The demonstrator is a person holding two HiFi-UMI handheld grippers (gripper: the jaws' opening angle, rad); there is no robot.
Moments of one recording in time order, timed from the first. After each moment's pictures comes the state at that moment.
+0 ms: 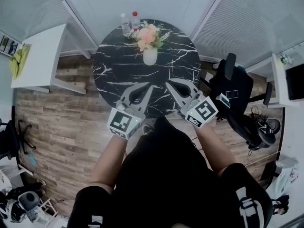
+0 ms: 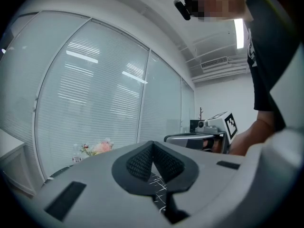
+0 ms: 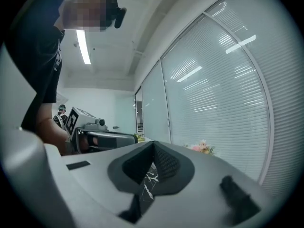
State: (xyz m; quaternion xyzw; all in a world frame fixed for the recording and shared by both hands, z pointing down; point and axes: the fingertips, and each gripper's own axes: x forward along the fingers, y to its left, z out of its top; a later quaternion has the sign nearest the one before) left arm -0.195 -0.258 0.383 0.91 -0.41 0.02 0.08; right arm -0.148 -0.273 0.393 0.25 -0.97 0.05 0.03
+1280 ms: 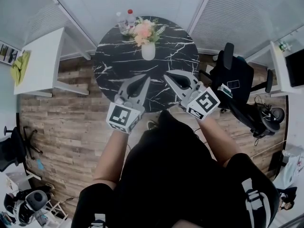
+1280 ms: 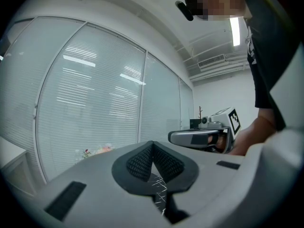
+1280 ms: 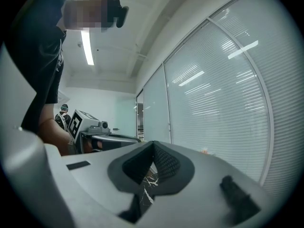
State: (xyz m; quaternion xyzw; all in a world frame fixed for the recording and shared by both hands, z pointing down) left arm -0.195 -0.249 0.364 0.91 -0.41 0.02 0.05; right arm -0.147 -0.253 0.367 0.25 -0.97 0.02 0.01
